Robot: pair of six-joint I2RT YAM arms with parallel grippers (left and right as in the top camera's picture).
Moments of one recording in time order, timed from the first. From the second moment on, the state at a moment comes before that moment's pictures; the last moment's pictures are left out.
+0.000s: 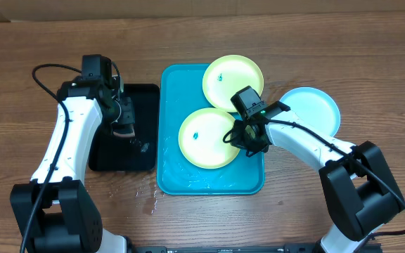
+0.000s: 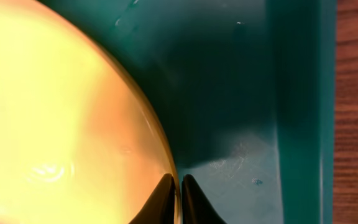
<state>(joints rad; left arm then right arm) 0.05 1.68 1.30 -0.96 0.02 -0.13 0.52 1.84 1.15 -0.69 -0.10 0.77</state>
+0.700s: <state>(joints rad) 0.00 1.68 1.29 -0.92 -0.04 -0.12 0.52 1.84 1.15 -0.69 -0.10 0.75</state>
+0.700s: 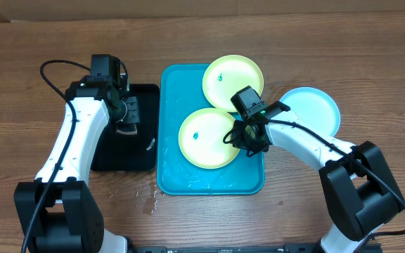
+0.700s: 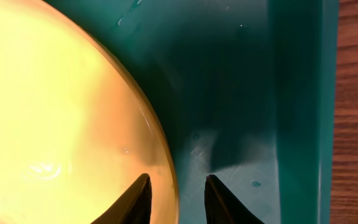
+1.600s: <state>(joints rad) -0.01 1.68 1.40 -0.84 -0.06 -0.02 0.52 1.84 1.13 -0.65 -0.10 0.75</state>
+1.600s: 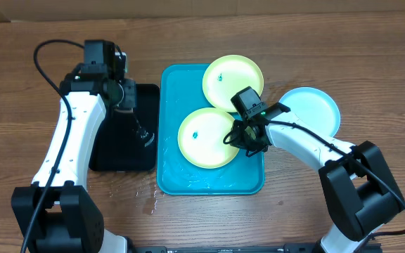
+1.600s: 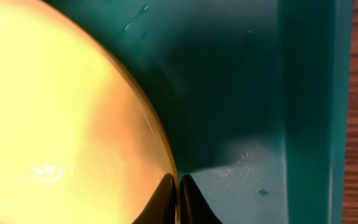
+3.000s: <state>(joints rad) -0.38 1.68 1.25 -0.84 0.15 -0.18 0.52 1.84 1.13 -0.67 -0.20 0.67</state>
